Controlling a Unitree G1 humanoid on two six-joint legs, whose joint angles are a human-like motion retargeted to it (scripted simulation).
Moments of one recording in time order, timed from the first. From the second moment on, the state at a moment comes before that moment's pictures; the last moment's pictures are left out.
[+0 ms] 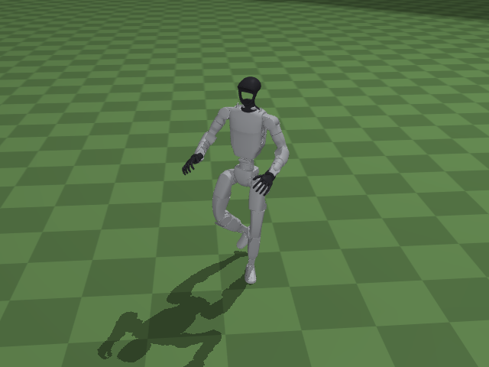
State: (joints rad) left arm -0.13 0.55 -0.18 0.38 0.40 -0.09 0.38; right arm -0.33 -0.48 0.37 0.44 -0.27 -0.19 -0.35; waist 0.16 -0.01 0.03; left_leg -0.04 0.11 0.63 0.27 -0.34 -0.01; right_leg 0.00 -0.24 -0.31 0.94 -0.06 0.07
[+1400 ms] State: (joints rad) left arm 0.01 0.61 -0.15 0.33 0.42 -0.15 0.38; right arm -0.29 -0.57 0.33 0.37 -0.25 -0.24 -0.37; waist 0.25 -0.02 0.04; left_leg -0.14 0.07 0.58 0.14 -0.16 -0.07; right_leg 0.30 -0.02 -0.05 0.33 -0.18 0.13
